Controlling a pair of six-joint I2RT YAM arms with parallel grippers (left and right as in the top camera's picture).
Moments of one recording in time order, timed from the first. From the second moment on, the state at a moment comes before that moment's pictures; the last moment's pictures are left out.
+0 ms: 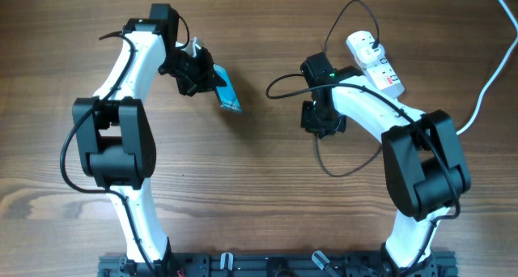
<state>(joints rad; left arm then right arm) -0.06 2.17 1.75 -1.11 0.66 -0.43 0.40 1.99 1.29 -0.84 -0.03 0.50</state>
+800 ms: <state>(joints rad) -0.06 2.17 1.75 -1.08 0.71 -0.39 0.39 2.00 1.33 -0.95 -0.15 0.44</state>
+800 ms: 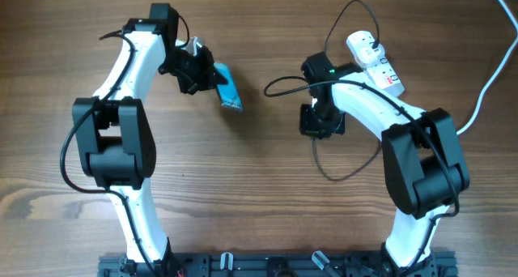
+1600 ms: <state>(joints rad) -0.16 2.17 1.75 -0.71 1.49 -0.20 0.42 1.65 1.39 -0.94 -0.64 0.25</state>
